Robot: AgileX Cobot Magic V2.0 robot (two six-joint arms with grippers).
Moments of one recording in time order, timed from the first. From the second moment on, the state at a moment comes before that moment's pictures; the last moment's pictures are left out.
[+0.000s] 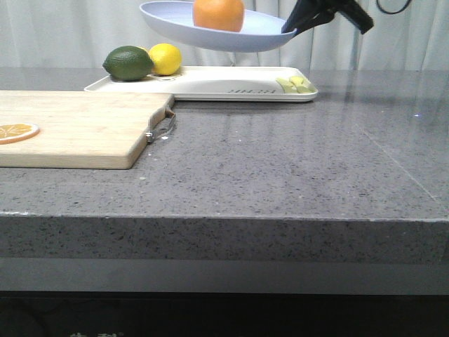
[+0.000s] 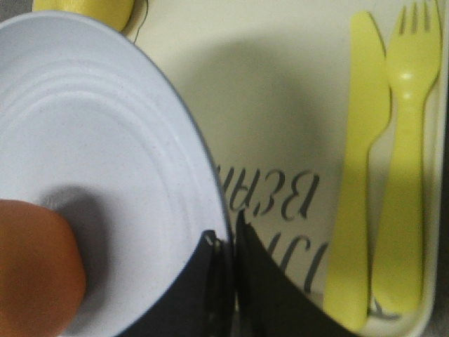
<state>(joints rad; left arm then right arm) -0.21 0.04 -0.38 0.11 0.54 -0.19 0.10 2.31 -2.41 0.57 1.02 0.12</state>
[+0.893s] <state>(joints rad) -0.21 0.04 -0.38 0.11 0.54 -0.19 0.13 2.62 -2.73 0.51 0.93 0.27</state>
